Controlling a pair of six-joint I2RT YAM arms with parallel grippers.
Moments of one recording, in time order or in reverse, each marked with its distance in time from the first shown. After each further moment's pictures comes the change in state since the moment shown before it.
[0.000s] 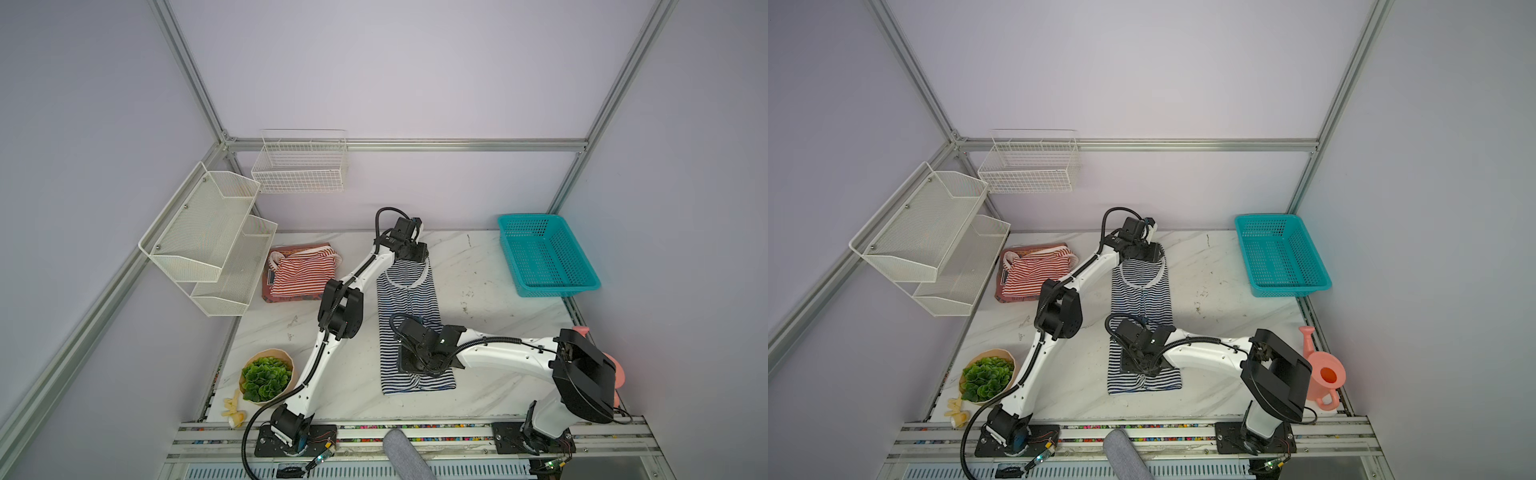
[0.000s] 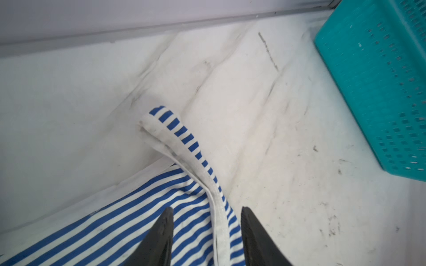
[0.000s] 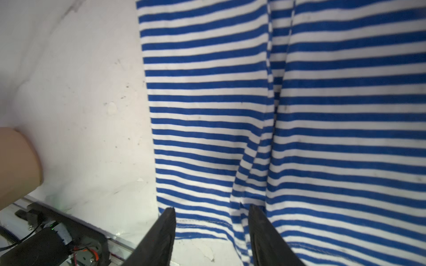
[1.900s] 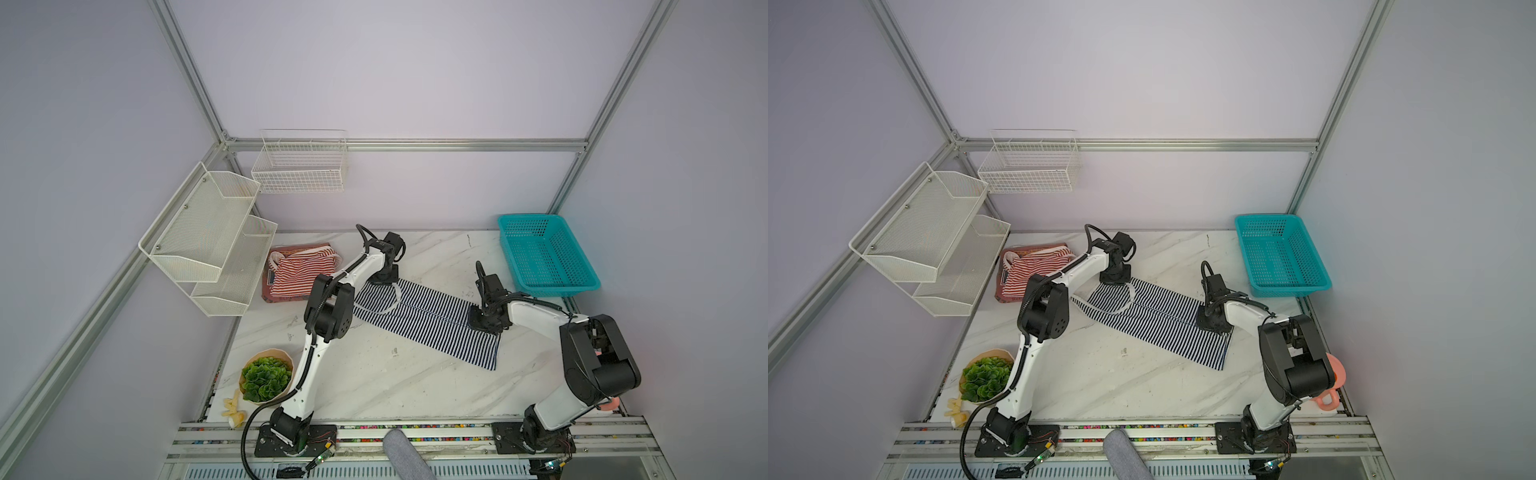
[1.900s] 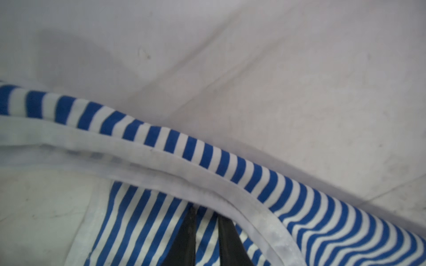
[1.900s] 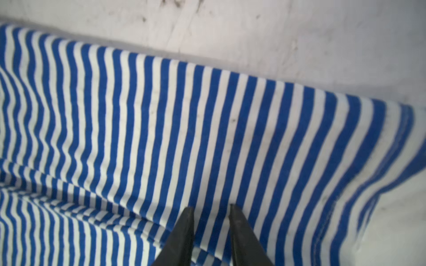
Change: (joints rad) left arm 0.042 -0.098 -0.260 -0.392 -0.351 -0.192; right arm -0.780 -0.006 -0.174 0.048 -0.021 -0.594
